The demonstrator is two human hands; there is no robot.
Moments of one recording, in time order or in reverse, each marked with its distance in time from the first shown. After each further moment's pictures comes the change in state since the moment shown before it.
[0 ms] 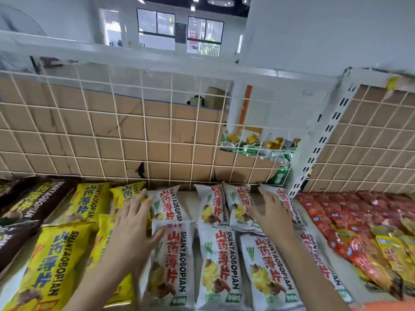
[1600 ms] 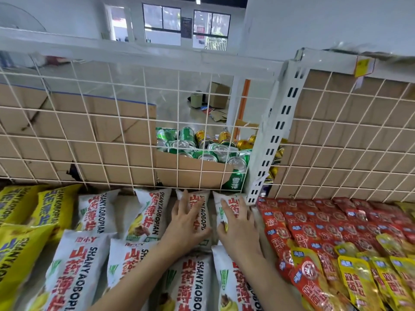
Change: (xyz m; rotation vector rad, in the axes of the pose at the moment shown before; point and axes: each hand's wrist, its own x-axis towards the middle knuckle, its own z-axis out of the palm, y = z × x) left_hand 0.077 0.199 0.158 -0.175 -0.327 0.037; right_hand 0.030 0.089 -0.002 -0.139 -0.128 -0.102
